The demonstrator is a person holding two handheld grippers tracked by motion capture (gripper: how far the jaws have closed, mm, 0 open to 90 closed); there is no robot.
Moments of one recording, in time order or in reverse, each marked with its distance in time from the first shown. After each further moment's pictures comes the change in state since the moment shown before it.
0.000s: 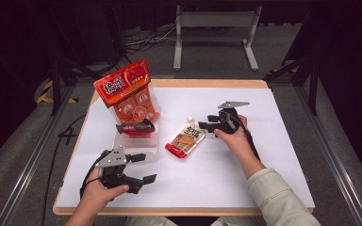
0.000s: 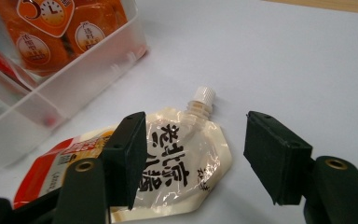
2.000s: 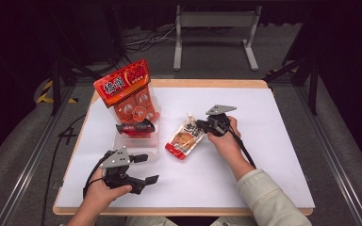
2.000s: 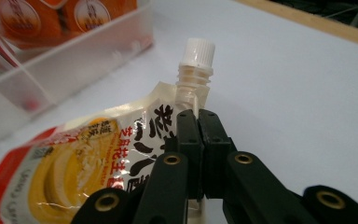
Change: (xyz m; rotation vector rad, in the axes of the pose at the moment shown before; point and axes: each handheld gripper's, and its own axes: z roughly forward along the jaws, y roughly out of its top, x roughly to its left) left arm -0.001 -0.001 0.008 0.019 0.000 0.017; right arm 0.031 0.001 0.012 -0.001 -0.085 -0.169
